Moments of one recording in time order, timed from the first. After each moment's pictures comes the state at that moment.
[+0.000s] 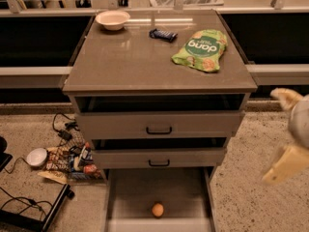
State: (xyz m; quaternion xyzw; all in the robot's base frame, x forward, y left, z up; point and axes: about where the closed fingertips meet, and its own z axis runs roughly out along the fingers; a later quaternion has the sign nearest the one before) arm 0.400 -0.237 0.873 -0.57 0.78 -0.02 0.27
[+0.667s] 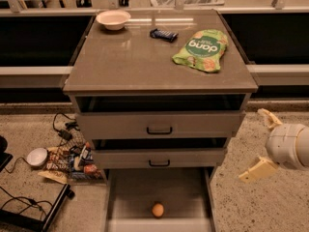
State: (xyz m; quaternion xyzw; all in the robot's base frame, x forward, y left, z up) arm 0.448 -0.252 0.764 -0.51 0.77 0.02 0.38
